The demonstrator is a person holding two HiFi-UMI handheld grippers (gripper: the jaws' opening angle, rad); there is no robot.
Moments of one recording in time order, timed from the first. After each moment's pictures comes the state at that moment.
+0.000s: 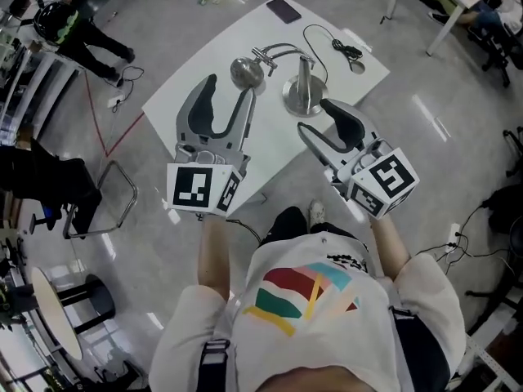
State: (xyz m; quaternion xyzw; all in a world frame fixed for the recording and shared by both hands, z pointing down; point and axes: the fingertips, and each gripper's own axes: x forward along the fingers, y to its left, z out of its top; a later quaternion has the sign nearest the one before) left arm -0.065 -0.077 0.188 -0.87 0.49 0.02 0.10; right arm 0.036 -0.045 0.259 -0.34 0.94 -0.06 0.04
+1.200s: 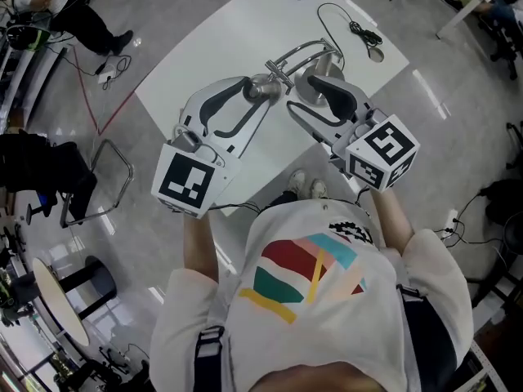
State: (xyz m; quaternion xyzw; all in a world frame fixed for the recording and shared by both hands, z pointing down) left arm -0.070 -0.124 0.241 -0.93 0.32 -0.17 0.09; right arm -0.029 -0.135 0.293 -0.29 0.95 -0.12 -0.02
